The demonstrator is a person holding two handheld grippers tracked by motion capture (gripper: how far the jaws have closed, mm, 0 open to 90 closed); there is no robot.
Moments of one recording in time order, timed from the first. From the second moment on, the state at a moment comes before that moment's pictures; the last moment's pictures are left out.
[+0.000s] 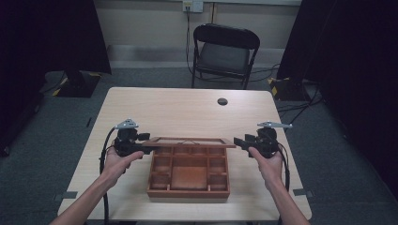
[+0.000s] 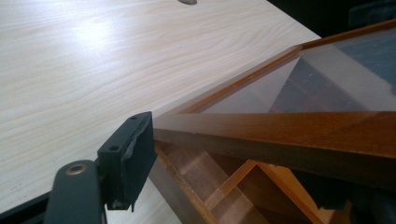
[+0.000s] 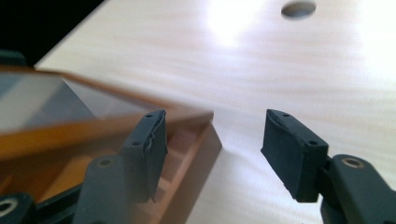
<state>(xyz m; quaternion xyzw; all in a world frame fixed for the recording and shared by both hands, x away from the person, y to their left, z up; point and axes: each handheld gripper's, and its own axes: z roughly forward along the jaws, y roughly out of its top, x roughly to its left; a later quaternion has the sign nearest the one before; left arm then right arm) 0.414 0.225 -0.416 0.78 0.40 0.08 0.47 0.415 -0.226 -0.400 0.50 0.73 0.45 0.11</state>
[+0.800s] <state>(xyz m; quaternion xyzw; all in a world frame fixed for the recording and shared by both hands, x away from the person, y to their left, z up) 0.400 0.226 -0.418 0.79 0.39 0.09 0.47 0.396 -0.138 -0.322 0.31 0.78 0.54 0.01</state>
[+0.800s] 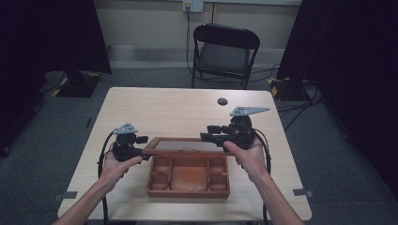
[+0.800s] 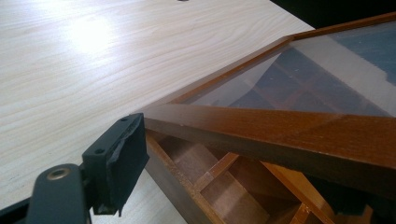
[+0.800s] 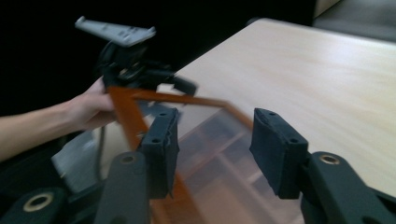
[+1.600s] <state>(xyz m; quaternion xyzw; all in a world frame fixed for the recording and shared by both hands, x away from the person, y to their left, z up) 0.396 0.231 -0.429 0.80 0.39 0.07 0.46 0.387 -0.090 -0.340 0.24 0.85 0.46 -0.08</state>
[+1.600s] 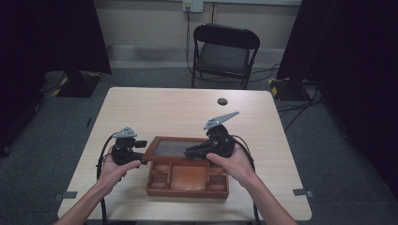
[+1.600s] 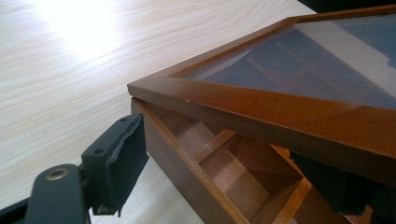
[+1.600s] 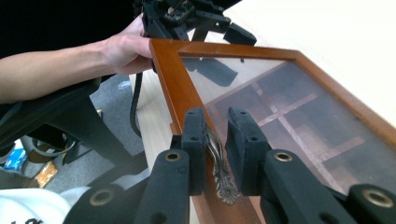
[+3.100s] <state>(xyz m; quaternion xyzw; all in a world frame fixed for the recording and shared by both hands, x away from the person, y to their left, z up) 0.409 0.260 -0.442 0.78 0.43 0.09 0.44 0.378 -0.094 -0.353 0.23 0.87 0.42 -0.09</state>
